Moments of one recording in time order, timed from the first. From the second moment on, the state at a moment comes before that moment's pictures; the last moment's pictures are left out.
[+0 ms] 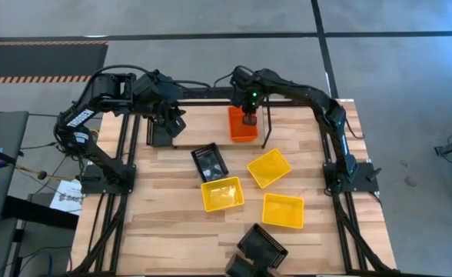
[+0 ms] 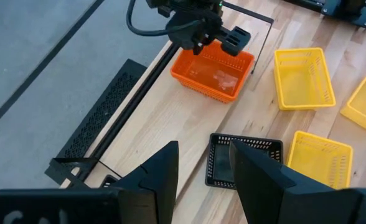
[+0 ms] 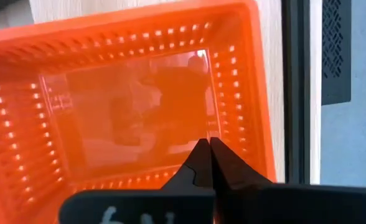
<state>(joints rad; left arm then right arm) 0.17 1.56 2.22 -1.57 -0.32 -0.26 -0.59 2.11 1.94 -1.12 -0.06 -0.50</state>
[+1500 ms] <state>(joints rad) 0.17 1.56 2.22 -1.57 -0.33 -0.27 -0.54 2.20 1.94 -1.28 -0.08 -0.52</state>
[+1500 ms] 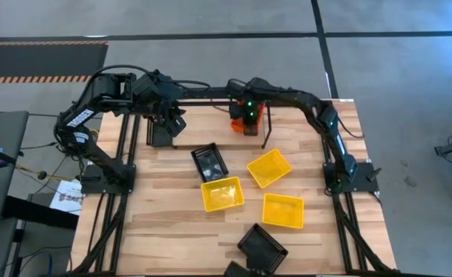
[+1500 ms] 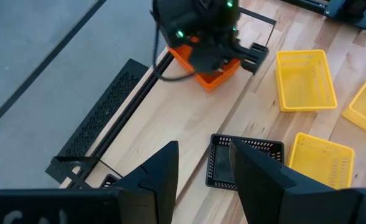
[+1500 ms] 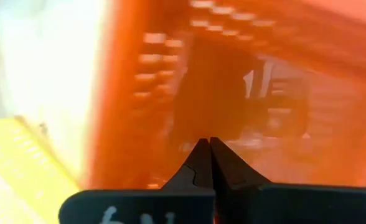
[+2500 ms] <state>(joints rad) 0.17 1.56 2.22 -1.57 -0.32 -0.26 -0.36 2.12 1.94 -1.39 0.02 -0.52</state>
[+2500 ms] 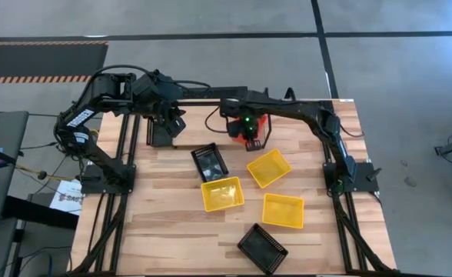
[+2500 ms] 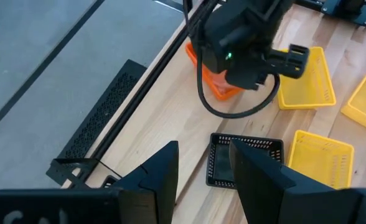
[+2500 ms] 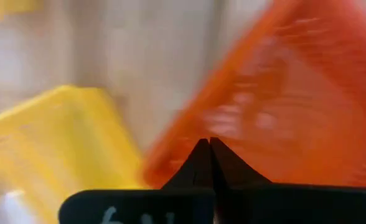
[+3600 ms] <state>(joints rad) 0.17 1.56 2.22 -1.57 -0.32 -0.18 -0.54 1.52 1.43 -1.30 0.18 0.18</state>
